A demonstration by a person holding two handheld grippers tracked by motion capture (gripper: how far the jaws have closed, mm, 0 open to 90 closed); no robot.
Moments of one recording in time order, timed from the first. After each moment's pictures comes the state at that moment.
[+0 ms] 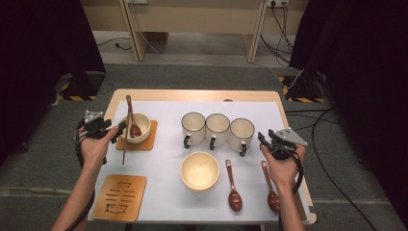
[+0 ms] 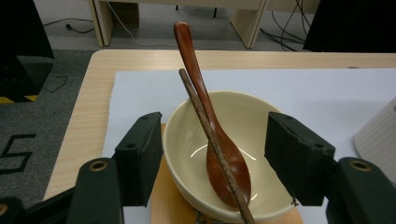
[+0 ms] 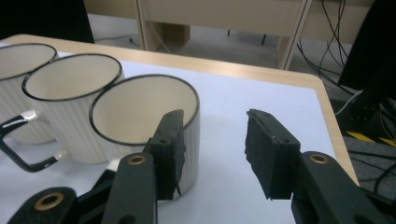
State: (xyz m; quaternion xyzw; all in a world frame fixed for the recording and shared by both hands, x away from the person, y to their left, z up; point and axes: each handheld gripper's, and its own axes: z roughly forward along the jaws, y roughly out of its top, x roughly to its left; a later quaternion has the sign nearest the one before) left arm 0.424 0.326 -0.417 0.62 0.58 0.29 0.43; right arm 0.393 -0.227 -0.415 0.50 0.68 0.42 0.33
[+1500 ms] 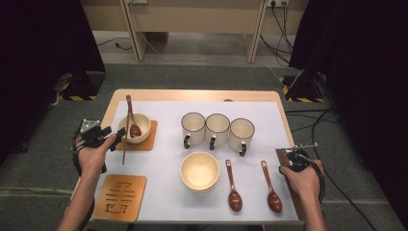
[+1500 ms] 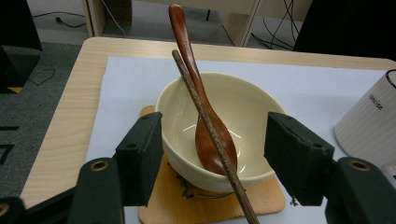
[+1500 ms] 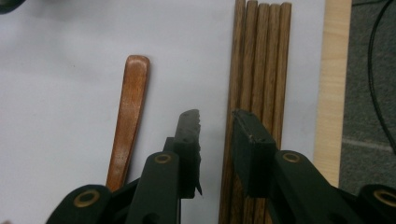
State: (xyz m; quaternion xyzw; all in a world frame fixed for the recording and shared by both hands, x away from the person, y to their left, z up) left arm 0.406 0.328 -0.427 0.61 0.59 0.27 0.45; right arm 0.375 -0.286 -0.445 0.63 0.74 0.19 0.12
